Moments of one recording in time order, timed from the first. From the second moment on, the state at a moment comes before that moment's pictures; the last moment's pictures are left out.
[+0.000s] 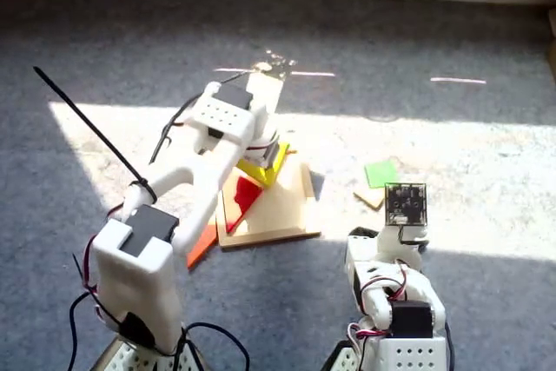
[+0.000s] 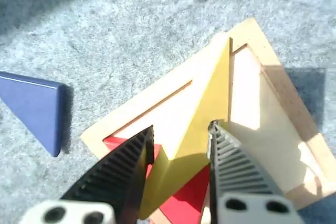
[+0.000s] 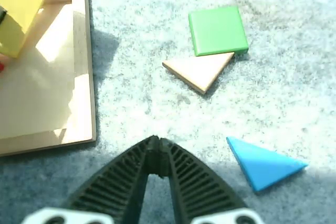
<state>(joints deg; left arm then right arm) 15.8 20.9 -1.6 69.2 3.2 -6.7 -104.4 95.8 62.9 1.2</state>
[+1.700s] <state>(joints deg) 16.8 18.0 6.3 58.4 6.3 -6.7 -104.4 95.8 62.9 1.2</state>
